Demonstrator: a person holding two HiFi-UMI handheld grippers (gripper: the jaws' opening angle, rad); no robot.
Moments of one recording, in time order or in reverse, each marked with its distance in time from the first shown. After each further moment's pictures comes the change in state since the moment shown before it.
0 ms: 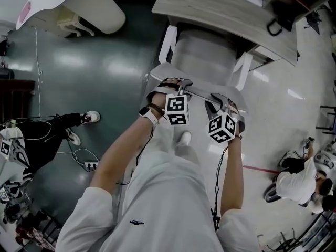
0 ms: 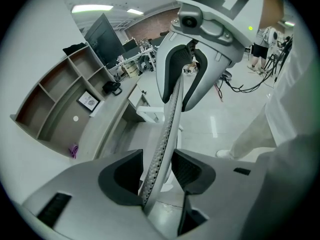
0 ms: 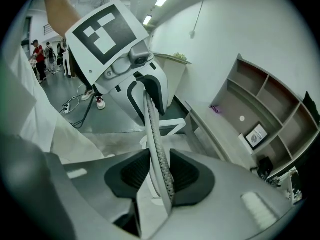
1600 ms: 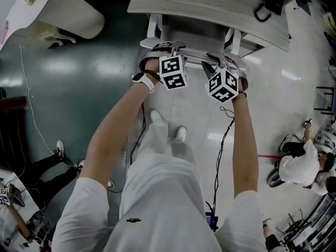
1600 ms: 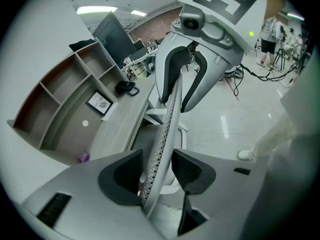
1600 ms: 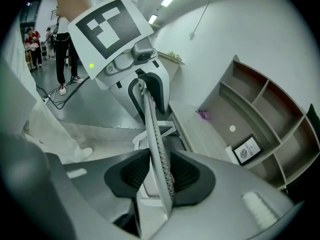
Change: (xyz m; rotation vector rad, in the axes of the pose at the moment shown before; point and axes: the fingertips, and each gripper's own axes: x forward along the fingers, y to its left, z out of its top) left arm 0.069 0.142 0.024 0.003 -0.022 0.085; right arm 0.064 -0.149 0.015 -0.111 -0.021 -0.083
